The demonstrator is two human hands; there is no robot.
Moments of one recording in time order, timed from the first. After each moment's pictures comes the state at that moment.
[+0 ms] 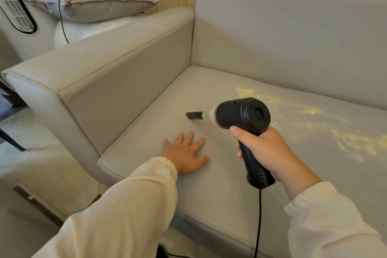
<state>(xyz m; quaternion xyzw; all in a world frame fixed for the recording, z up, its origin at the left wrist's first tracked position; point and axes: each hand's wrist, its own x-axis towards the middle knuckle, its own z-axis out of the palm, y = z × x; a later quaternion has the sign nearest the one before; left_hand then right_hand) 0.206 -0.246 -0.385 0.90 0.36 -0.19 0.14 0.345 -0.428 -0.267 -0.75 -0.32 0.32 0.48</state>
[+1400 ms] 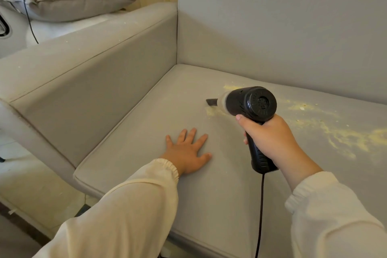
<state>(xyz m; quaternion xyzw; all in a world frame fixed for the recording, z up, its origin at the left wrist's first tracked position) 0.265 -0.249 -0.400 0.92 0.33 -0.15 0.11 0.408 -0.422 -0.276 -0.79 -0.29 0.22 0.49</state>
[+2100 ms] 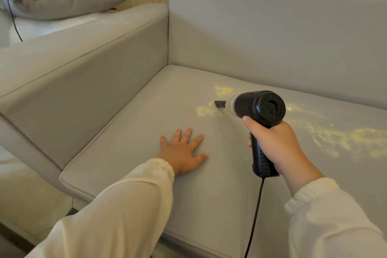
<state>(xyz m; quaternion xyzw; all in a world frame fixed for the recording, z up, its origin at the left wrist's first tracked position) 0.277 -0.258 -0.397 0.92 0.33 -0.16 0.11 0.419 -0.449 -0.276 -0.78 -0.22 0.22 0.54</state>
